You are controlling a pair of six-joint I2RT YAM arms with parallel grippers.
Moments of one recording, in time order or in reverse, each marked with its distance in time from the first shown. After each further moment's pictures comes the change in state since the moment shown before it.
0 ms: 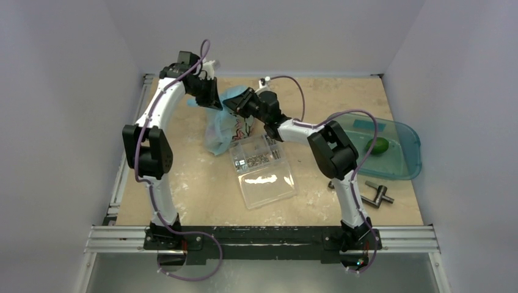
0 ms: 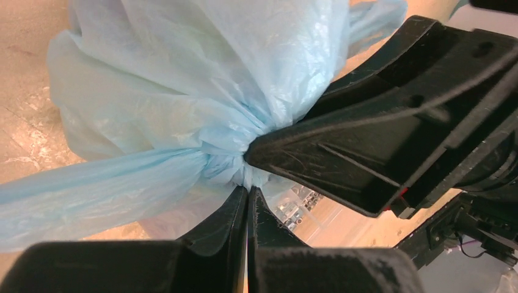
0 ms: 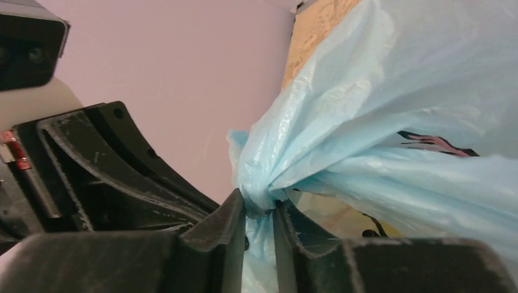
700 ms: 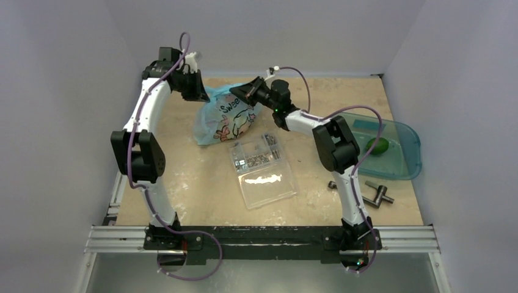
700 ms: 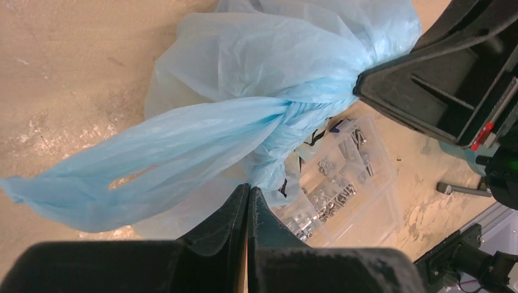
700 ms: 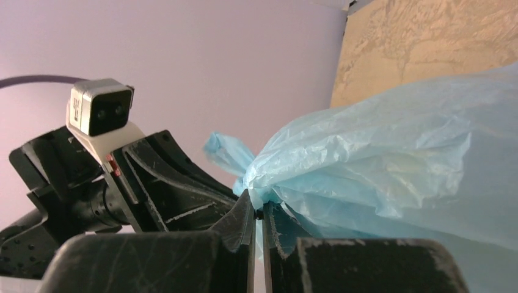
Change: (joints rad) left arm 0.103 -0.072 -0.023 0.055 -0.024 -0.027; right arm -0.108 0.052 0.097 0.063 -0.208 0.189
